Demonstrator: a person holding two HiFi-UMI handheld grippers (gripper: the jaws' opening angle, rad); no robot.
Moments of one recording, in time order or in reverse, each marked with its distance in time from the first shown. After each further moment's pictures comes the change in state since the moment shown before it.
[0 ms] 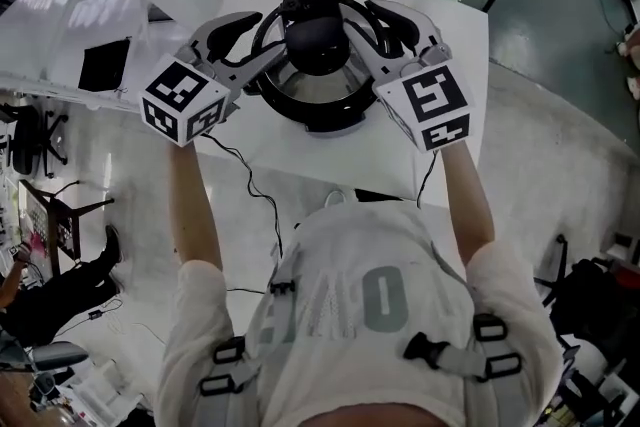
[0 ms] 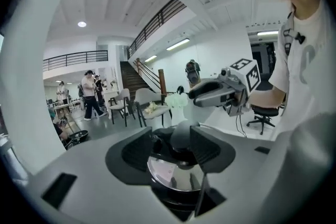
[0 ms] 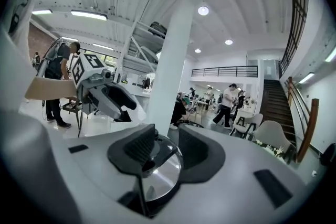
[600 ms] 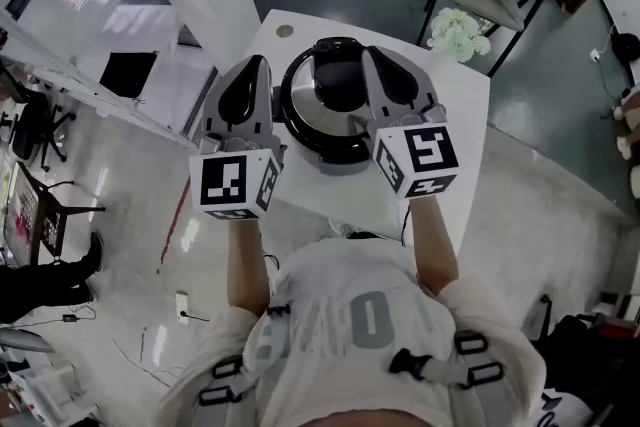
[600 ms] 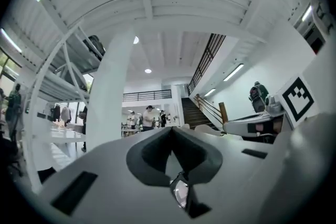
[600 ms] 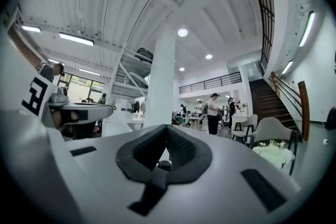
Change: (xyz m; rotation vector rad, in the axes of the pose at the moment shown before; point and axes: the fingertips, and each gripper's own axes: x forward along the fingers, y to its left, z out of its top) left arm -0.115 -0.003 0.060 -0.111 -0.423 0.764; right arm -0.018 0.026 0.065 0.169 -0.251 -0.117
